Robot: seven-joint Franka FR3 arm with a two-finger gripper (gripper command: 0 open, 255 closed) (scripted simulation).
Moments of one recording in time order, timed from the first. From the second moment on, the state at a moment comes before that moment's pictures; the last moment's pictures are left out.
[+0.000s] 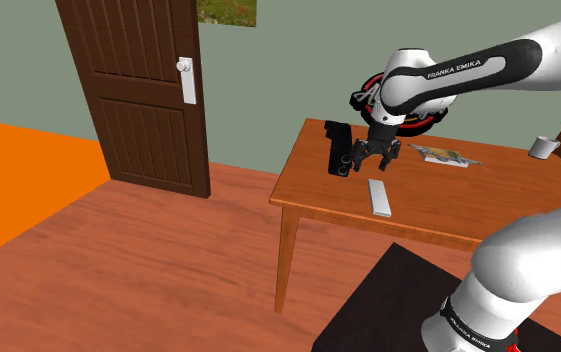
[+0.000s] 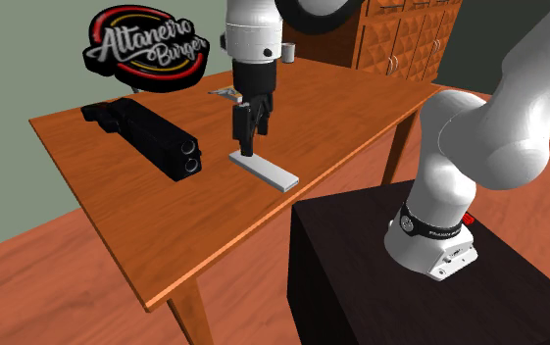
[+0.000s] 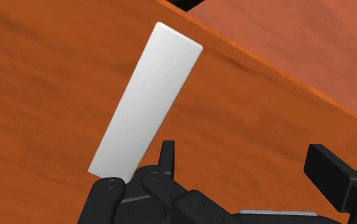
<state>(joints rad) -0.31 -0.49 -0.05 -2.52 -0.01 2.07 0.20</state>
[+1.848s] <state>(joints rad) -0.44 -0.24 -0.12 -2.62 -0.07 2.39 0.33</state>
